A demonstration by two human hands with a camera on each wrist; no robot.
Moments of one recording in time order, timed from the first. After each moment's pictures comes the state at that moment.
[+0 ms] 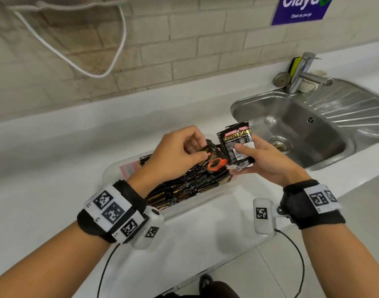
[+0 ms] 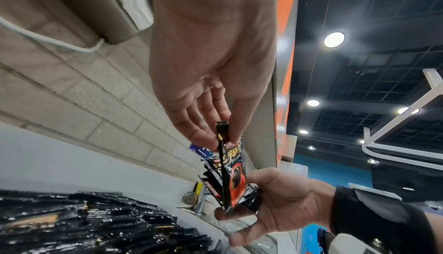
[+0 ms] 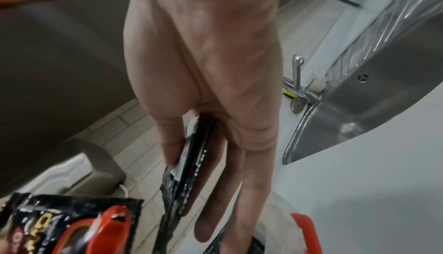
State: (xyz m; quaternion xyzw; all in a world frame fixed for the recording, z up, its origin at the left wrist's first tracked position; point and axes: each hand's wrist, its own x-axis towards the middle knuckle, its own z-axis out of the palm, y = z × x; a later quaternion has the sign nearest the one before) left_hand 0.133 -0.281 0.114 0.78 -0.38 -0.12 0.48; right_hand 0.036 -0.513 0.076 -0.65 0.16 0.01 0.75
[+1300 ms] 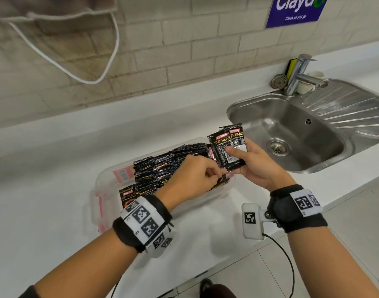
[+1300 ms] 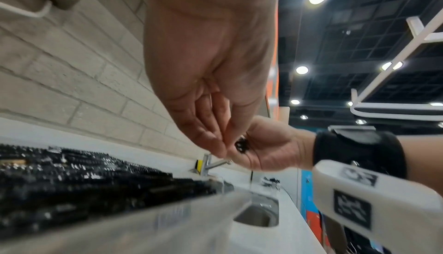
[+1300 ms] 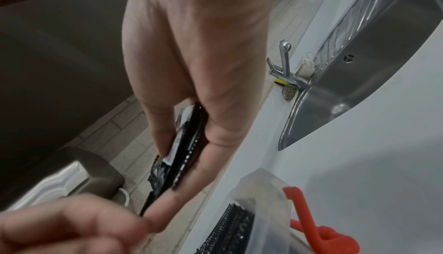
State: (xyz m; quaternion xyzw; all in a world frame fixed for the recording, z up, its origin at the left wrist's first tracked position) left_hand 0.103 -0.330 0.074 0.83 -0.41 -0.16 0.35; right_hand 0.042 -0.510 0.069 -0.57 0.15 -0.02 0.80
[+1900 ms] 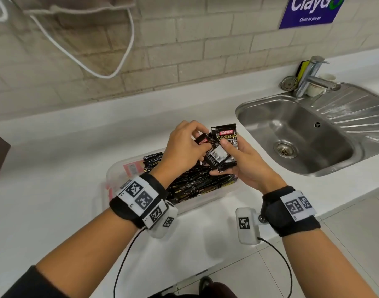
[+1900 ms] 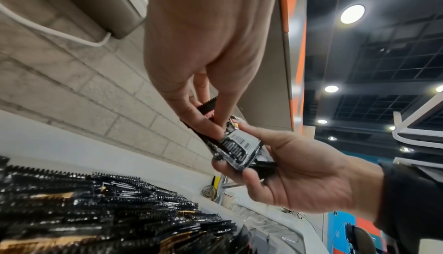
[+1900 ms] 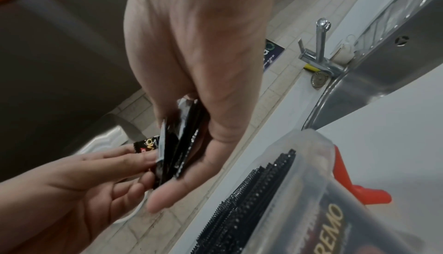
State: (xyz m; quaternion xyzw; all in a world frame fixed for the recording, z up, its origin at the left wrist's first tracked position) left_hand 0.139 -0.312 0.102 0.82 -0.28 -0.07 0.50; right_hand 0.057 -0.472 0.069 -0.59 0.08 -0.01 0.80
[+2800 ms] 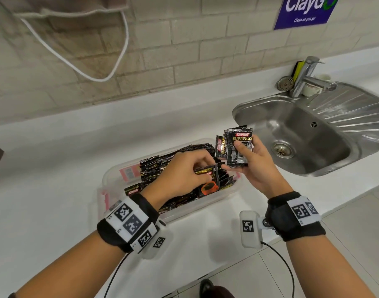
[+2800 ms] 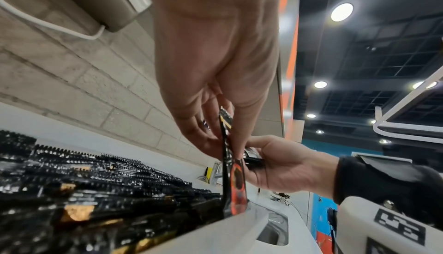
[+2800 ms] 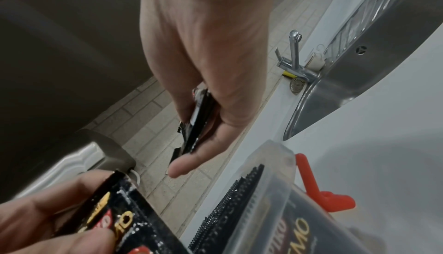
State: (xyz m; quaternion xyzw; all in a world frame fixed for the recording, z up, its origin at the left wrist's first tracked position) left_hand 0.123 -0.295 0.080 0.82 -0.39 -0.16 0.39; right_hand 0.047 -0.490 0.066 -0.53 0.17 -0.13 0.82
